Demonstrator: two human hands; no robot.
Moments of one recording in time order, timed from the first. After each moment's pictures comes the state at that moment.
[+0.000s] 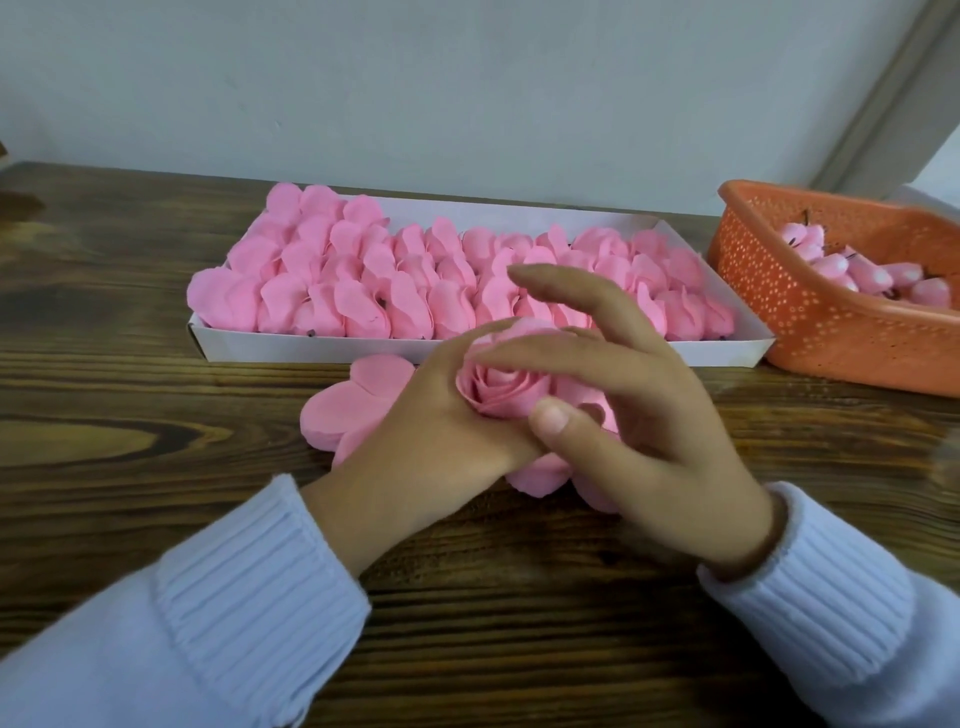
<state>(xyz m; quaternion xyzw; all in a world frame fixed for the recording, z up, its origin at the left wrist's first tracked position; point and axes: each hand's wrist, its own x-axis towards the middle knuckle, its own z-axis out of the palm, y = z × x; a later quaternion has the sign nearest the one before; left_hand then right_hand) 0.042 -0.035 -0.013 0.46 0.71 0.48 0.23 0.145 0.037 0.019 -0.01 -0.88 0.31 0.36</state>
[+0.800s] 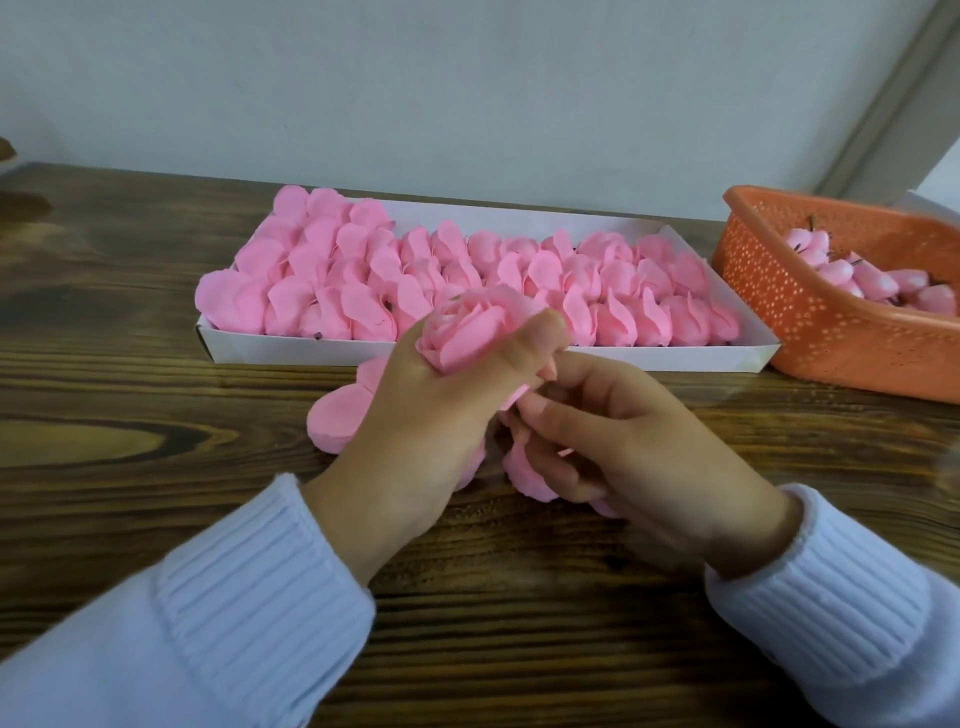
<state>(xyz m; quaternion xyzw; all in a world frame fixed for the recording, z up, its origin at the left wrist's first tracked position) 0.017 -0.041 0.010 0.42 0.38 0.72 0.41 0.140 0.028 0.020 -0.16 -0.69 0.68 0.18</state>
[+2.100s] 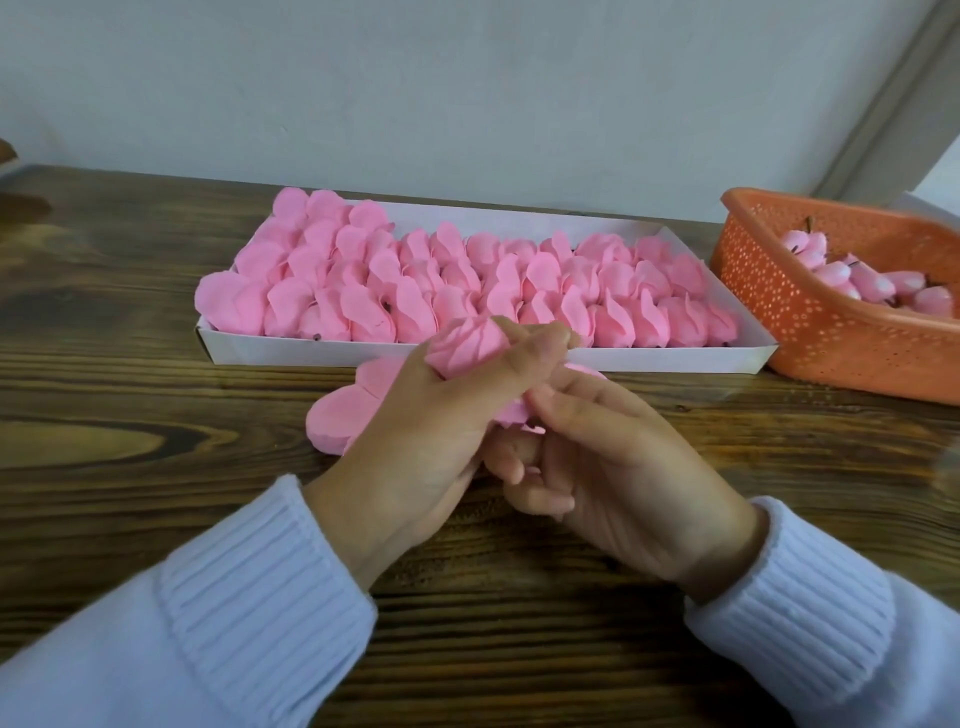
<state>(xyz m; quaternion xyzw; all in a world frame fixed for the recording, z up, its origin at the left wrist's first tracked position) 0.023 -0.047 0.016 0.38 0.40 0.67 0.49 0.132 0.020 0.007 -0.08 -0.50 0.85 0.17</state>
